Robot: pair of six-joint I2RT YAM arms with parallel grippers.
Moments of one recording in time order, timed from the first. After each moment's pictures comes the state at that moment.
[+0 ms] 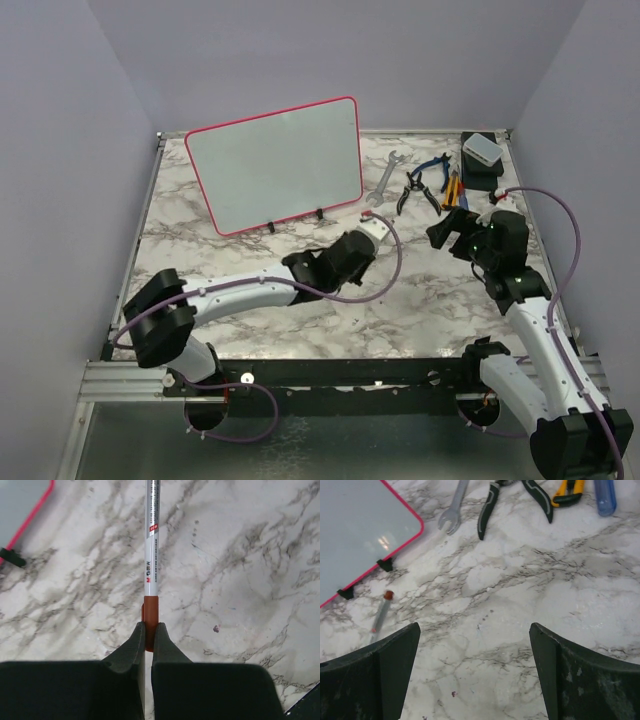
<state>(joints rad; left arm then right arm) -1.15 1.59 1.05 -0.13 -0.38 -0.22 0.09 0.81 0.63 -0.31 -0.05 0.44</state>
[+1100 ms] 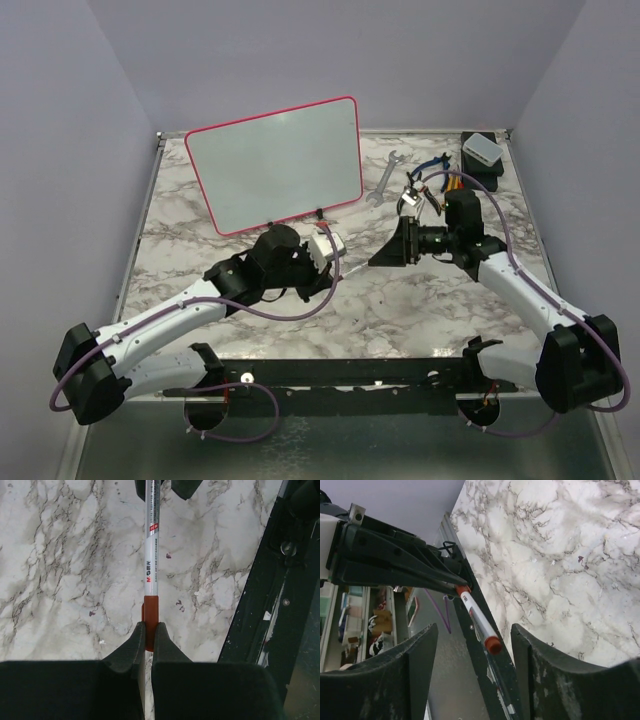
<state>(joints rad) -0.87 1.07 0.79 -0.27 0.31 0.05 0.27 1.19 0.75 -0.13 -1.06 0.47</state>
